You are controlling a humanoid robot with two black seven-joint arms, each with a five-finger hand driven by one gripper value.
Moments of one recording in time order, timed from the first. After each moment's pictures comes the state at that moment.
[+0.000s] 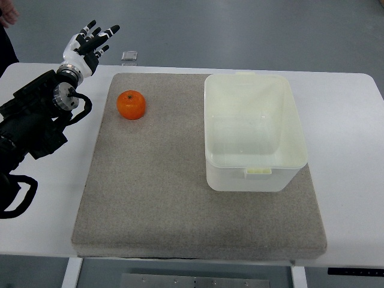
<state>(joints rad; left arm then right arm) -1.10 0.13 -0.45 -0.19 -0.21 -0.09 -0.22 0.02 0.00 -0.05 0.16 0.03 -0.07 0.15</state>
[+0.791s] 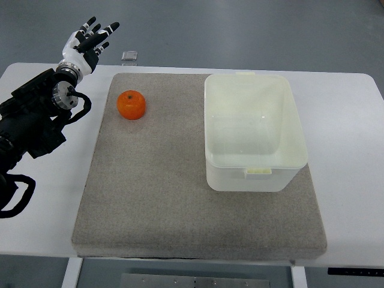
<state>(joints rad) -1.10 0.15 -0.45 -0.21 -0.21 -0.09 -0.23 0.02 0.00 -0.05 0.16 0.03 -0.07 0.15</state>
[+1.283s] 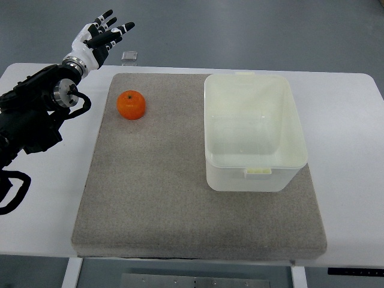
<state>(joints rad) -1.12 0.17 -0.39 -0.27 -0.05 -0.18 -0.22 0.02 0.00 -0.05 0.16 0.03 -0.07 0.15</state>
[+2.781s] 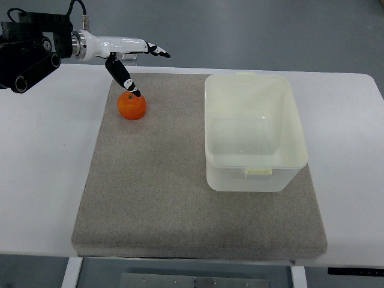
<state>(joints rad) -1.41 0.42 0.14 -0.59 1.16 -0.38 -0.60 0.02 0.00 -0.05 0.16 0.03 -0.07 0.15</state>
